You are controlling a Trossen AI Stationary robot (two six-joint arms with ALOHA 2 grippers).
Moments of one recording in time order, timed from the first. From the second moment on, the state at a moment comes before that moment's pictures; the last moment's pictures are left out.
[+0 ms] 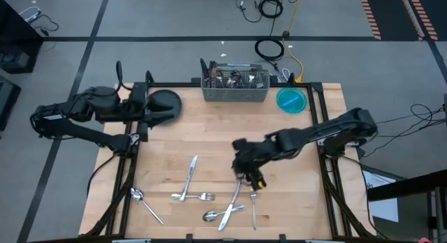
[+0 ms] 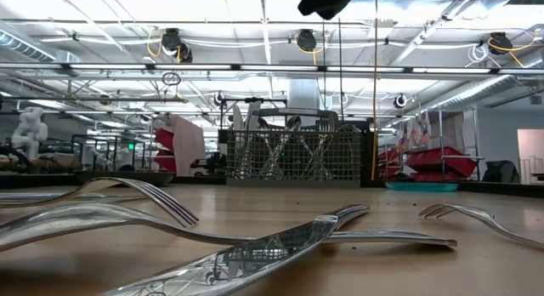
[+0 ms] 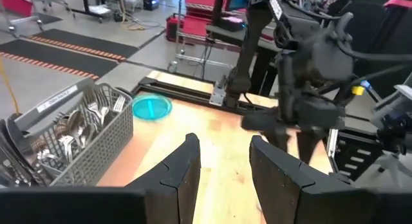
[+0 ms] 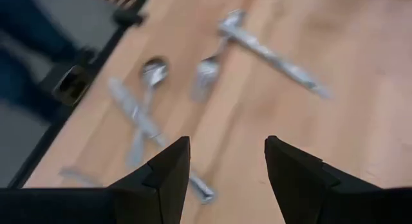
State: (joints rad) left arm -0.06 0.83 1.23 -0.65 -0.18 -0.20; right arm 0.26 1.64 1.41 -0.60 -0.10 -0.09
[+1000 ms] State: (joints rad) left arm -0.07 0.85 1.23 -0.65 -0.24 -0.20; right arm 0.39 2.08 1.53 -0.54 -0.16 -0.60
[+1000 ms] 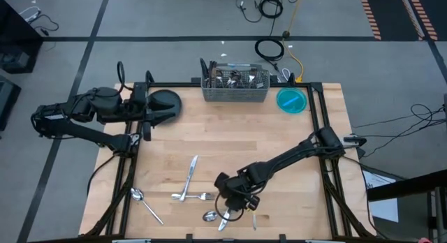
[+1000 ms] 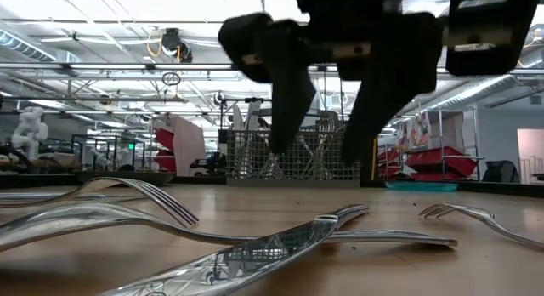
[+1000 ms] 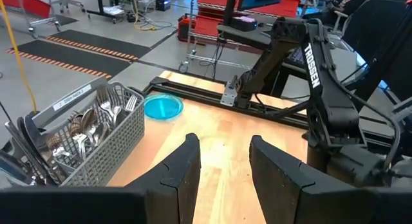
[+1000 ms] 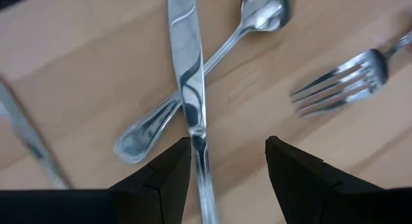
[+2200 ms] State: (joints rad) left arm -0.07 0.85 1.23 -0.65 -0.24 -0.20; right arm 0.39 2.19 1.53 -0.59 -0.10 -0.38
